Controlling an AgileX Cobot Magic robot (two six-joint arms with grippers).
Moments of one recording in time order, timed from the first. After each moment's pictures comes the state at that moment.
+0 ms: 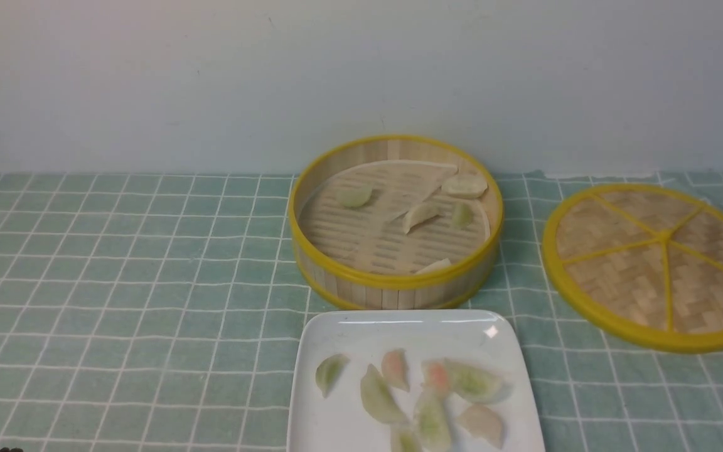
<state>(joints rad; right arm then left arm) 0.00 0.94 -1.04 0.34 1.00 -0.09 -0.07 -0.01 0.03 -0.04 0.39 0.03</state>
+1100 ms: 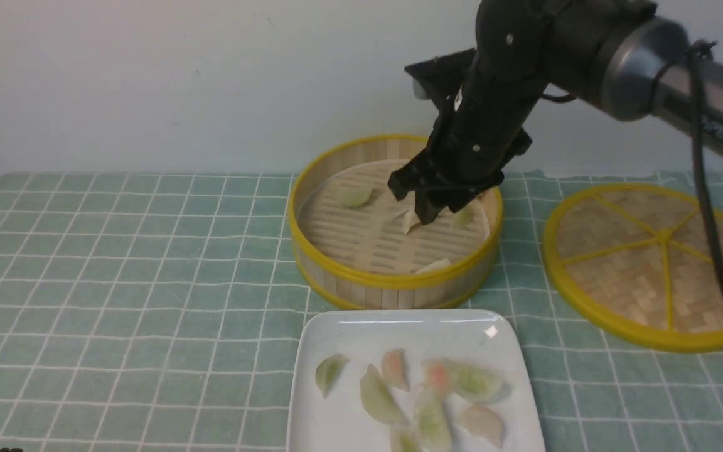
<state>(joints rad) 0.50 2.13 -1.97 0.09 1.25 0.00 -0.07 -0.01 0.03 -0.04 0.39 0.03</state>
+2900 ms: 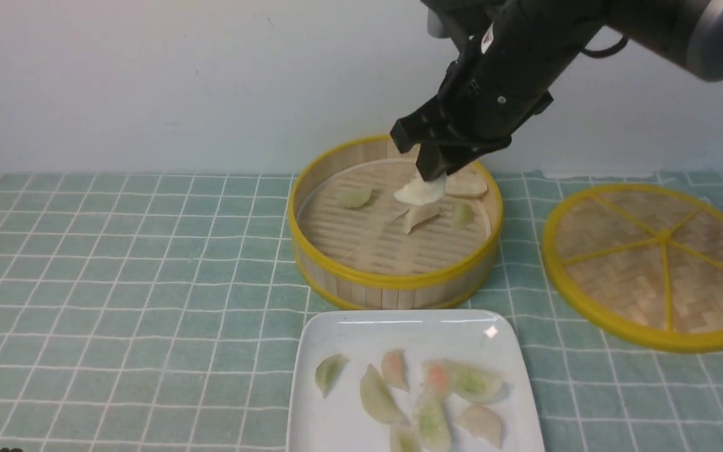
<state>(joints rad) 0.51 1.92 -1.89 0.18 1.24 -0.01 -0.07 -0.01 0.03 -0.04 0.39 0.03</state>
